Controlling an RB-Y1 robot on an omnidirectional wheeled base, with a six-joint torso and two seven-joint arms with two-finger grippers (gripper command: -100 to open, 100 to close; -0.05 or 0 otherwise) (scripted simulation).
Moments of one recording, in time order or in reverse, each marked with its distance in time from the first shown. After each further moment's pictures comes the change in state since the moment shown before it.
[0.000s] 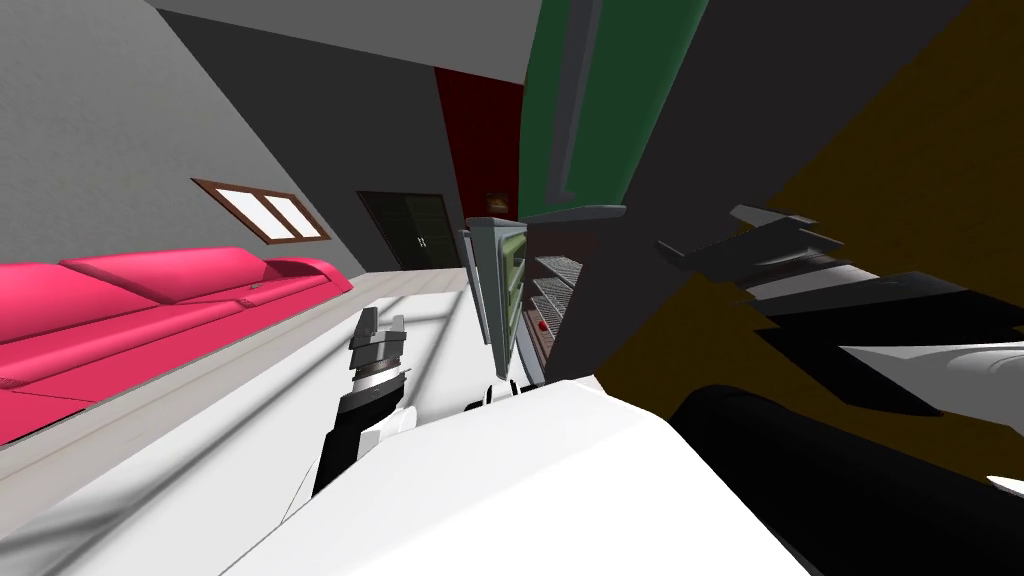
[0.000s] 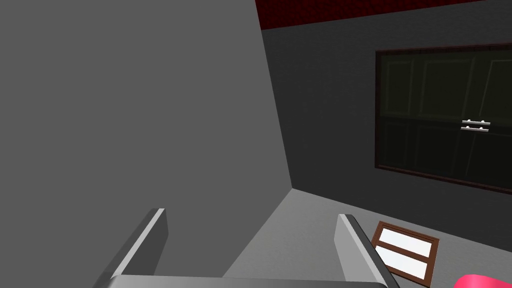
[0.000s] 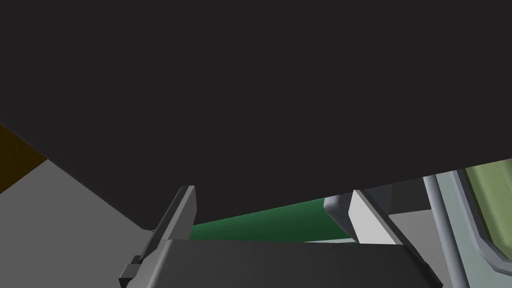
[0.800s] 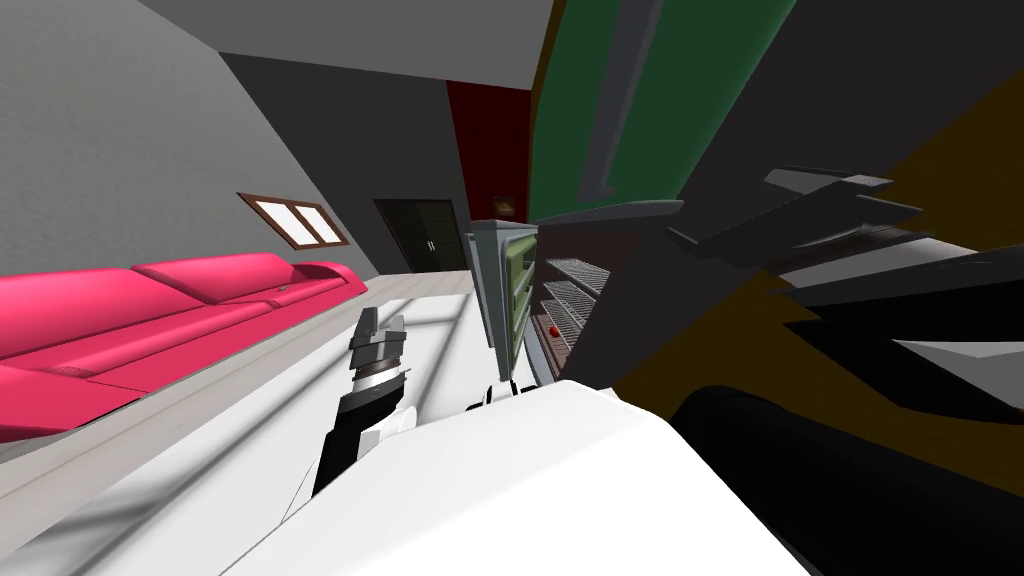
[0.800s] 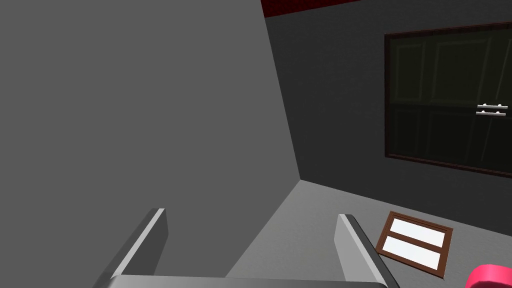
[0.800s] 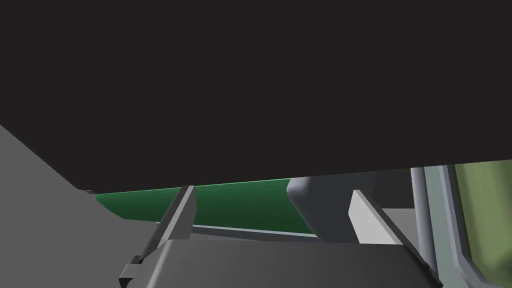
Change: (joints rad) left arm 0.000 0.000 0.000 0.000 0.000 0.000 0.000; right arm 0.033 -0.045 -0.130 -0.043 0.069 0.012 0.003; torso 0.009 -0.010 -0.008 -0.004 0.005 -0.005
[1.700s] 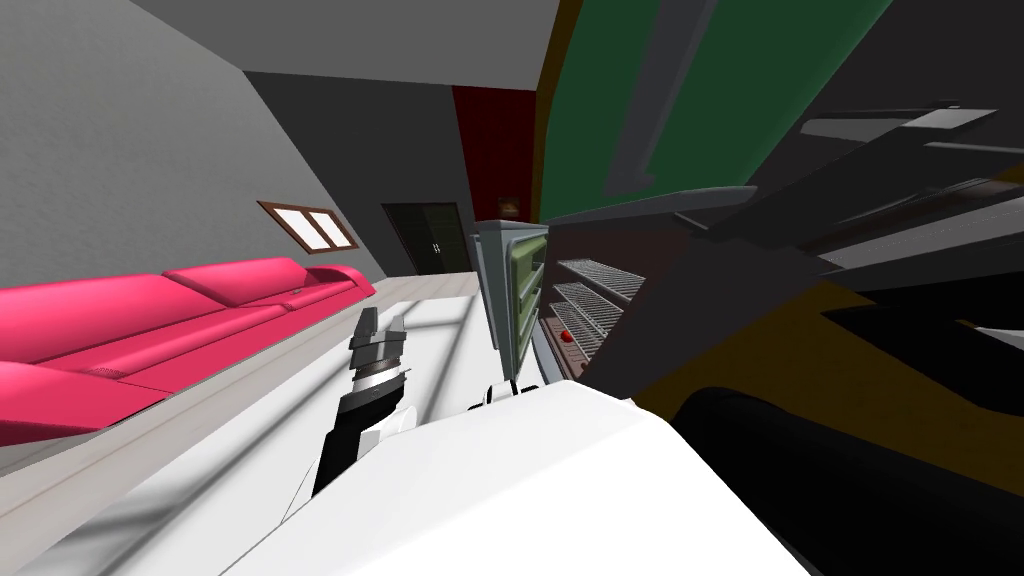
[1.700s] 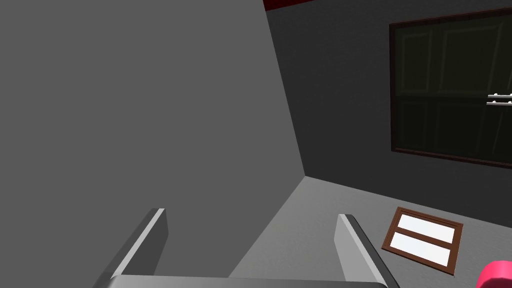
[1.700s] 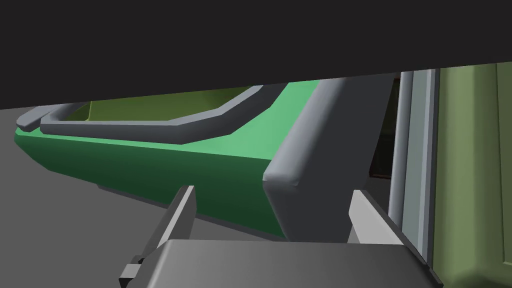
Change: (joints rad) left arm 0.000 0.000 0.000 0.000 0.000 0.000 0.000; right arm 0.044 -0.068 -0.150 -0.034 0.092 -0.005 0.011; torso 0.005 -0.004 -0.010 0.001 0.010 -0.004
